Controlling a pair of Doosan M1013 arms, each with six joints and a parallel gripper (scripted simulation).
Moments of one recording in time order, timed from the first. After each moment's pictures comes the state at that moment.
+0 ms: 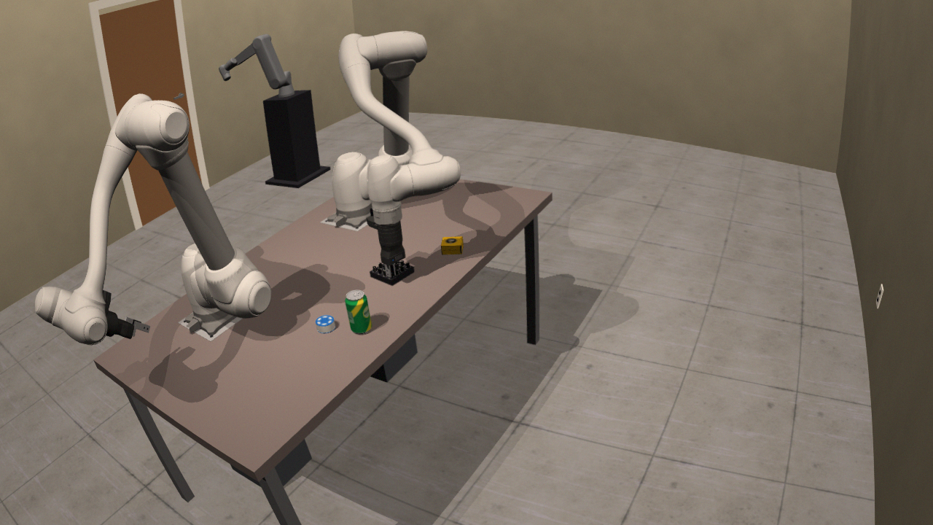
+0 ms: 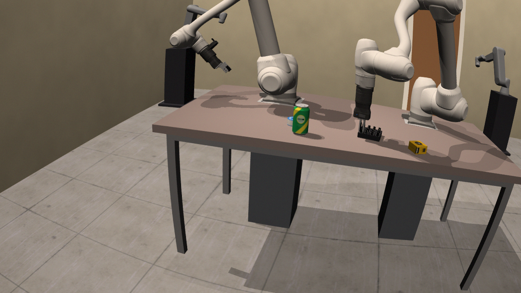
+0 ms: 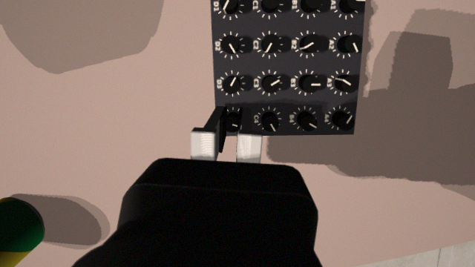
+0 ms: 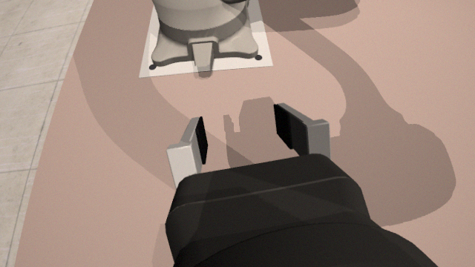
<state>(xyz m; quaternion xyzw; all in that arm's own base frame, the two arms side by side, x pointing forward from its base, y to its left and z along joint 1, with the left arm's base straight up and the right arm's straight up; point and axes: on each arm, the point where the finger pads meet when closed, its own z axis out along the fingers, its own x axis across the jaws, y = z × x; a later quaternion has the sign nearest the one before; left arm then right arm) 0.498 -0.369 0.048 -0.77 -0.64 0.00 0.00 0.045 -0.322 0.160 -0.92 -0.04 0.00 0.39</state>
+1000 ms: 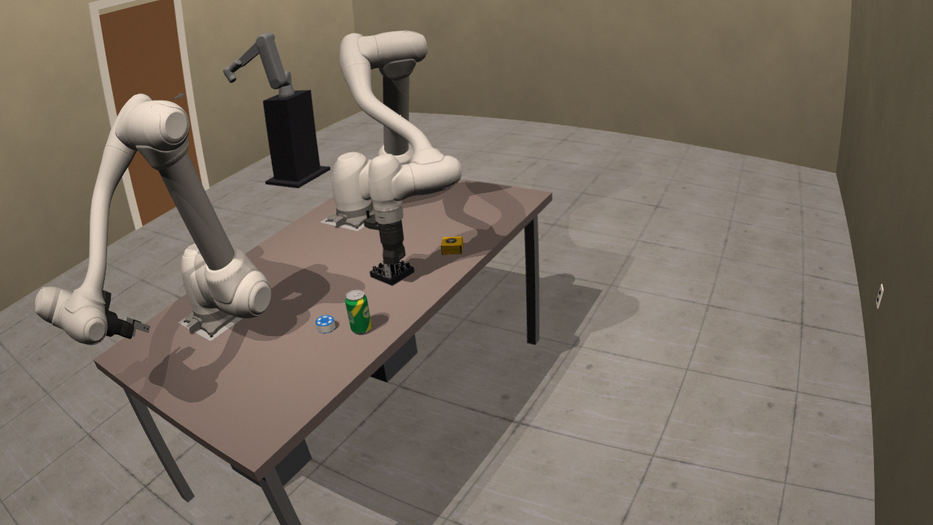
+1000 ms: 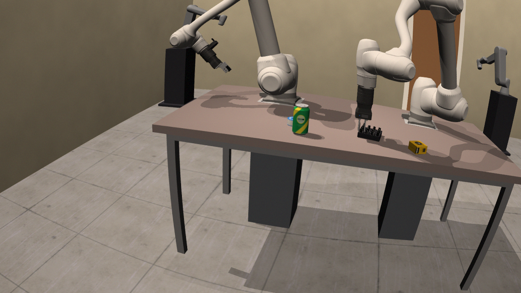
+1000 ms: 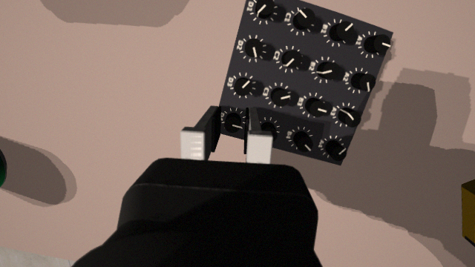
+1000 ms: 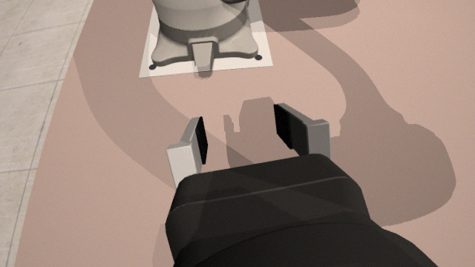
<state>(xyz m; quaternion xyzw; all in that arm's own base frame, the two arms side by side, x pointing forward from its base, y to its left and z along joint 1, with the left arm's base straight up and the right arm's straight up) 0.497 -0.370 0.048 -0.67 -0.74 0.00 0.00 0.045 -0.322 0.160 -0.92 -0.04 0.00 0.39</state>
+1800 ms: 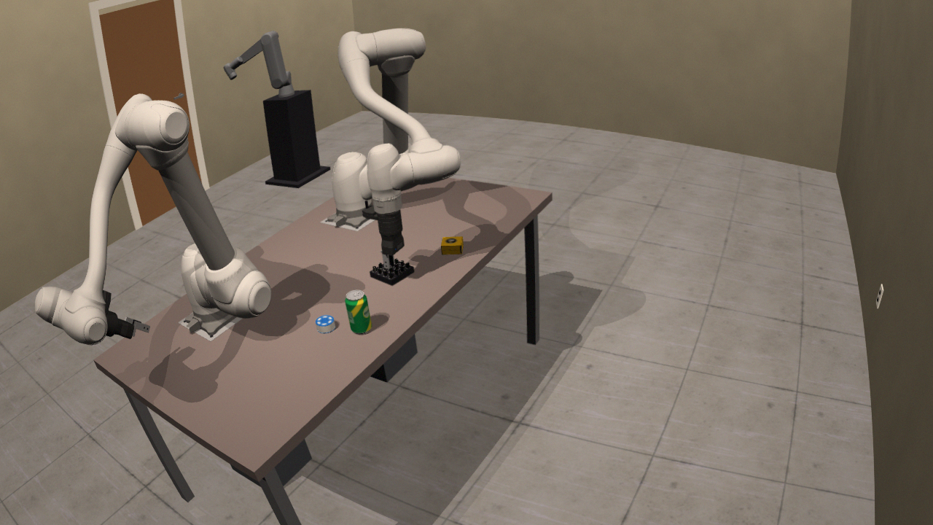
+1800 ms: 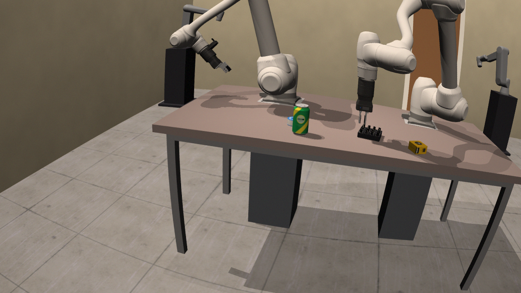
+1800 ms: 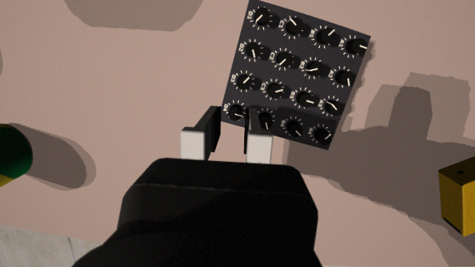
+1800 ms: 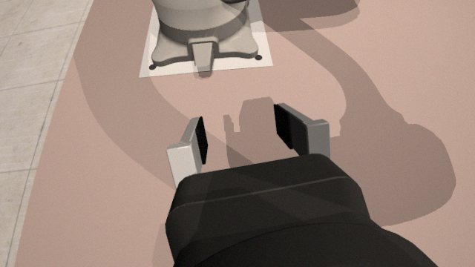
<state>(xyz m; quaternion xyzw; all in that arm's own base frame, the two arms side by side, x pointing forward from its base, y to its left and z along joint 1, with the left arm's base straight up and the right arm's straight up) 0.498 -0.370 0.082 -0.67 -0.74 0.00 0.00 0.045 -0.322 0.160 -0.92 -0.04 0.00 0.39</state>
